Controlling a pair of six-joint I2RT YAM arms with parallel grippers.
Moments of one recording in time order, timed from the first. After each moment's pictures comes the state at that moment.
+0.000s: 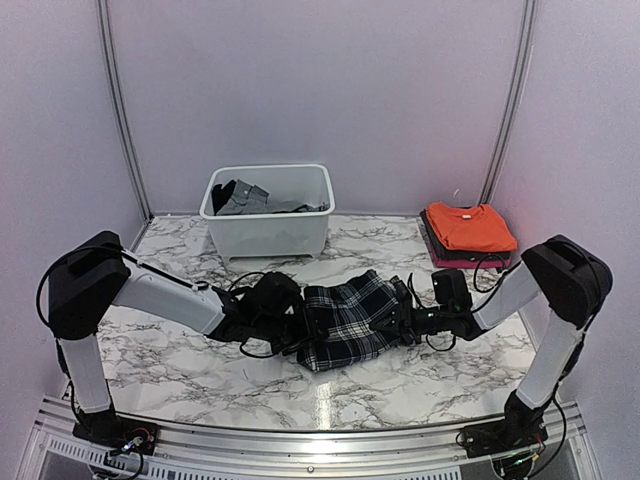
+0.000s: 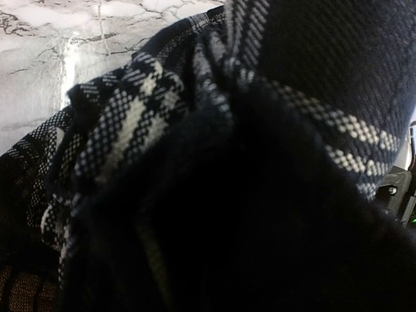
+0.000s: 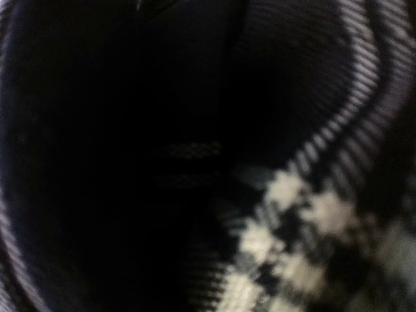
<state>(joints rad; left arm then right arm) -1.00 1.90 1.01 0.12 0.09 -1.16 0.41 1.78 0.54 0.55 -0.82 0.77</state>
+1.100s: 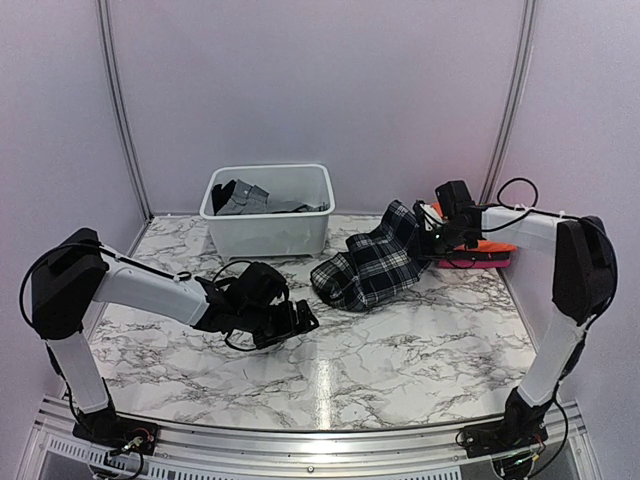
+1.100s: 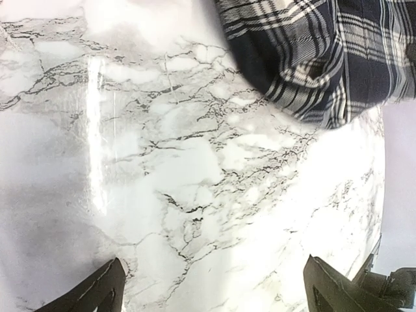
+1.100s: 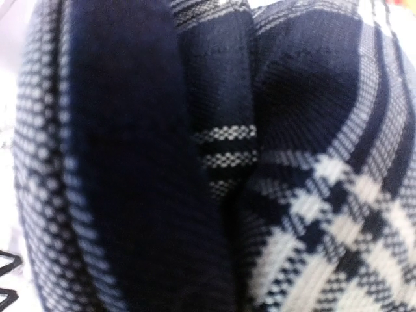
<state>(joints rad) -0.93 1.81 0.97 0.00 0.04 -1.03 0.27 1.76 1.28 -0.43 -0.22 0.17</state>
